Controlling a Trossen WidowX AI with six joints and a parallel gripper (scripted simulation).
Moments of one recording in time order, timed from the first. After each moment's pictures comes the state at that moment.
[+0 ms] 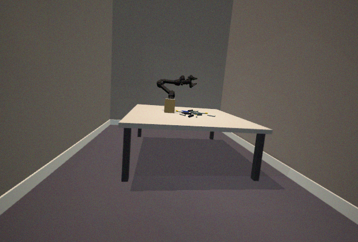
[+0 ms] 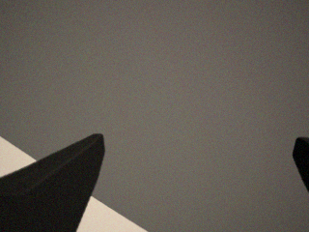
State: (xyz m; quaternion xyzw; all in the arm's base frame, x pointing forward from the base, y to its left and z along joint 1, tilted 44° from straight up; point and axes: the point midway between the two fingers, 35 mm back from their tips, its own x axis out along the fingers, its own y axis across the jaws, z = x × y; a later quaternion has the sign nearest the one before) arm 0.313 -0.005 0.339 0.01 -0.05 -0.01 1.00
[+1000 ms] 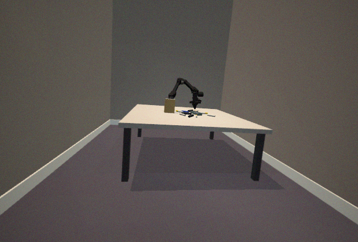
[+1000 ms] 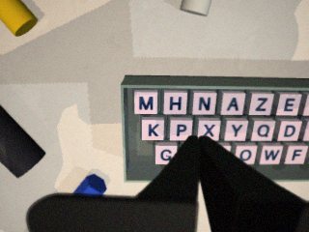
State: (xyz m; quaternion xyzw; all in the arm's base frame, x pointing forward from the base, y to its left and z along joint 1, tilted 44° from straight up) arm 0.304 0.110 0.009 0.10 0.60 0.37 0.70
